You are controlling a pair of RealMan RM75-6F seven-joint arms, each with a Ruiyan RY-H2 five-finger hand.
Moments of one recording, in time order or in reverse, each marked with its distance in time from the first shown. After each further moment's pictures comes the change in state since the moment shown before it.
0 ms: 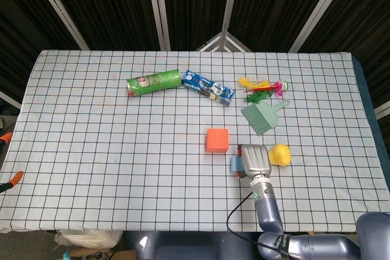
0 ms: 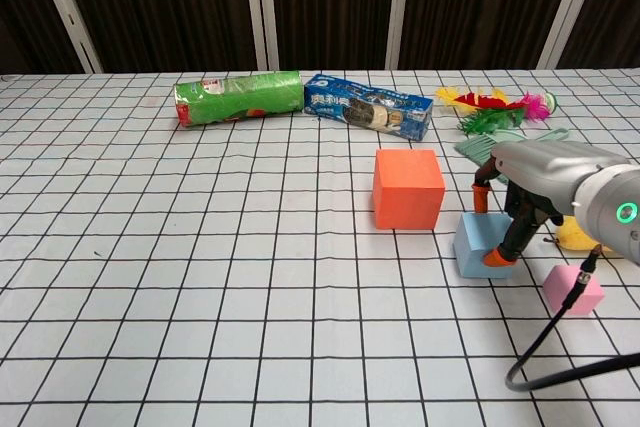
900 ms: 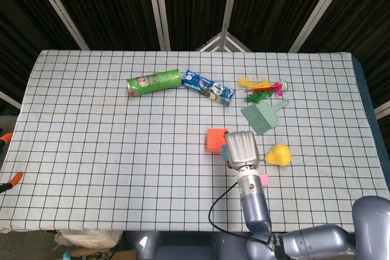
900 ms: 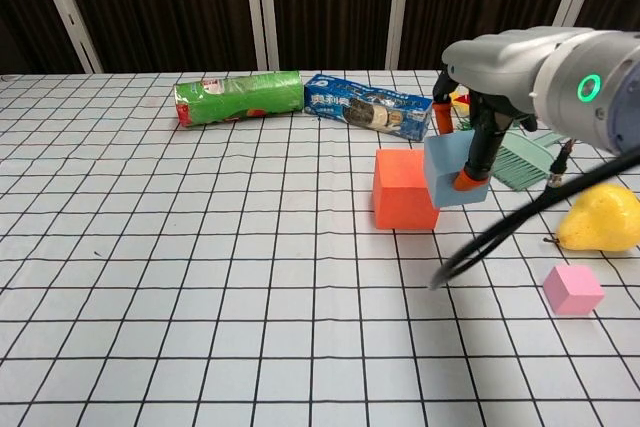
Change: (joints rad) left arm 0.001 0.011 0.002 0.001 -0.002 -0.002 -0.025; right arm 0.182 0.029 0.189 -0.251 0.167 0.198 -0.397
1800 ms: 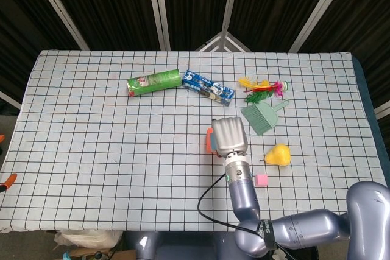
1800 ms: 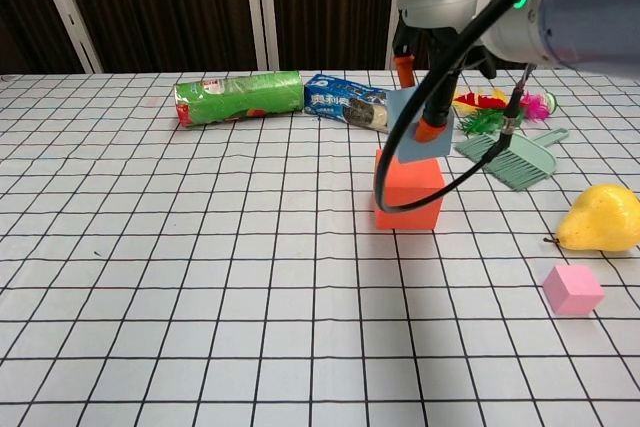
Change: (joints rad) left arm 0.024 0.002 0.001 -0.009 -0.013 0.033 0.017; right arm 0.173 0.031 0.125 0.017 0.181 -0.012 -0.034
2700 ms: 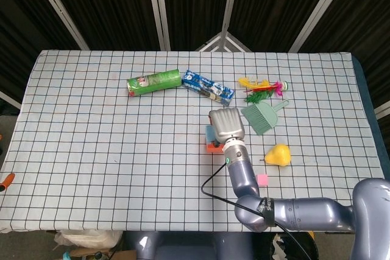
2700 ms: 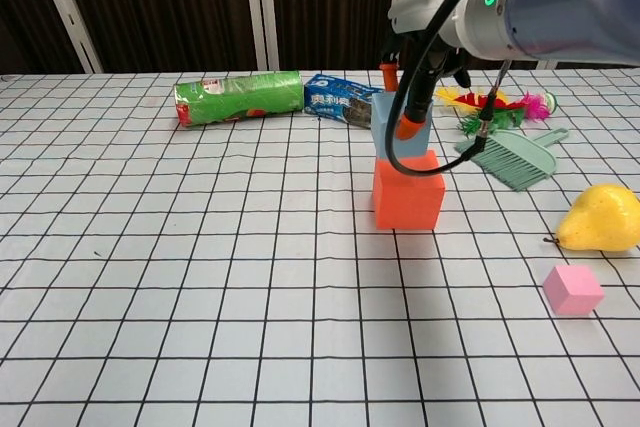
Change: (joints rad) left arm 0.002 -0.005 -0.007 -0.002 -0.016 -0.001 0.021; right arm 0.031 0.076 0.003 0.167 0.089 -0.273 0.165
